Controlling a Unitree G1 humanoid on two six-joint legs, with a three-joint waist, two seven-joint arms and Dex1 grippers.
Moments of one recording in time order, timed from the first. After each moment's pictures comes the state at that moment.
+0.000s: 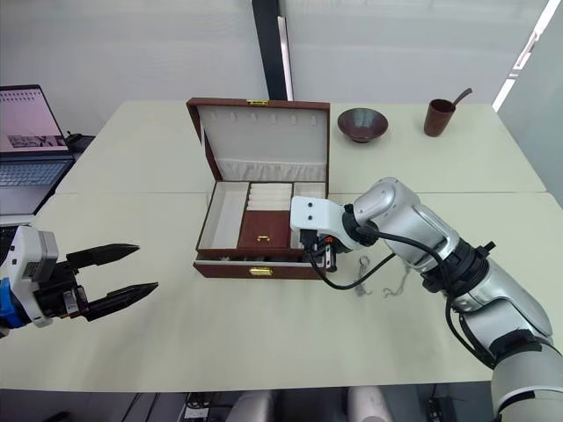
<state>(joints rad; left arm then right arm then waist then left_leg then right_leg) 0.18 0.94 0.58 -0.22 -0.63 0.40 -1.19 -0.99 -0.60 0.64 -0.13 0.09 0.83 1.17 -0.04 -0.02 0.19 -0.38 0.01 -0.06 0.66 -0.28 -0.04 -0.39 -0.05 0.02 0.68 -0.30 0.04</state>
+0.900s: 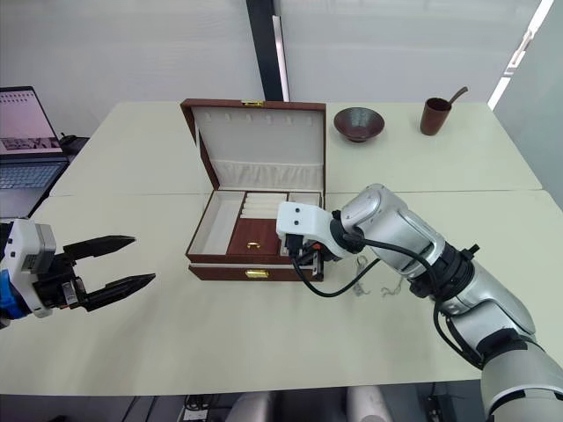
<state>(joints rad) 0.11 0.94 0.55 -0.13 -0.59 0.34 -1.21 -0.99 -0.53 0.64 -0.19 0.11 1.01 1.15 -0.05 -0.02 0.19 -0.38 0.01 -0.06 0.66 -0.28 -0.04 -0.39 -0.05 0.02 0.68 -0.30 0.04</state>
